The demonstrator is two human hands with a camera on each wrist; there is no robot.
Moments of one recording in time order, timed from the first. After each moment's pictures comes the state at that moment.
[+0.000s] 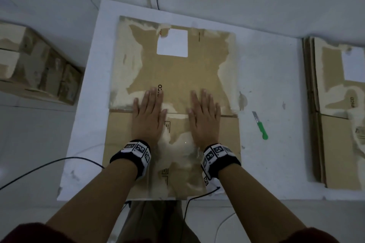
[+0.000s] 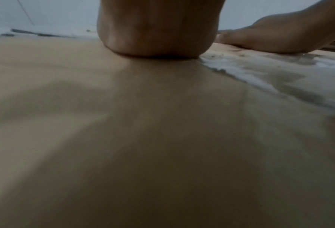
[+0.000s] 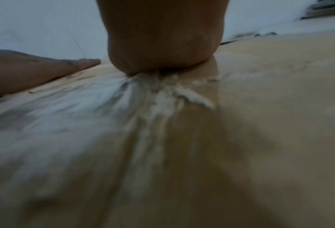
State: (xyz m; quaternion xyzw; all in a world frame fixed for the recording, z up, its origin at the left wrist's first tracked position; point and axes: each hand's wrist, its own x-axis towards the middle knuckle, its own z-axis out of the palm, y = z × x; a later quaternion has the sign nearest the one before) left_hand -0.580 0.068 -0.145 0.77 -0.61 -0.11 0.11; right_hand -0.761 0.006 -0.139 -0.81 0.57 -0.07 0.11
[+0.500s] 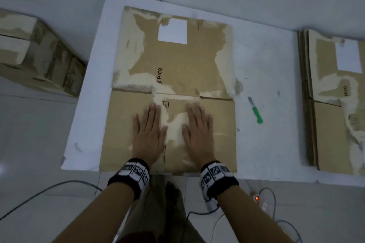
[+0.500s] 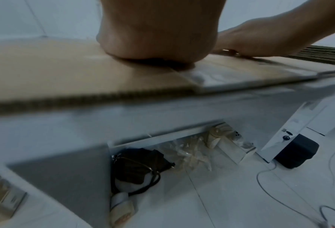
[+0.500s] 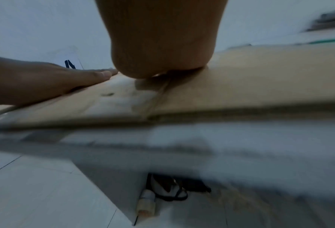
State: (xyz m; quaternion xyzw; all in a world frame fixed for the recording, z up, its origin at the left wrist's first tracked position) left_hand -0.631 0.169 -0.138 0.78 -0.60 -0.13 0.13; right_hand -0.793 0.100 -0.128 -0.83 0.52 -0.06 0.18
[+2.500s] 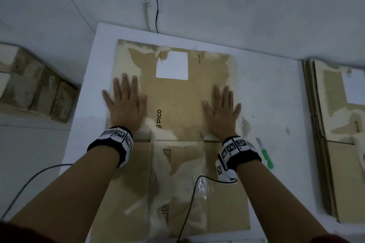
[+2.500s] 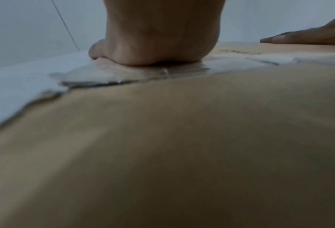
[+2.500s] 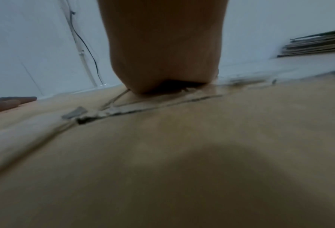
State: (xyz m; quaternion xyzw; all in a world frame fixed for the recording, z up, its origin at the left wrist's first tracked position) left_hand -0.492 -0.024 -0.147 0.83 -0.54 -0.09 0.11; right_hand -0.765 -0.115 -0.129 -0.76 0.64 -0.01 0.15
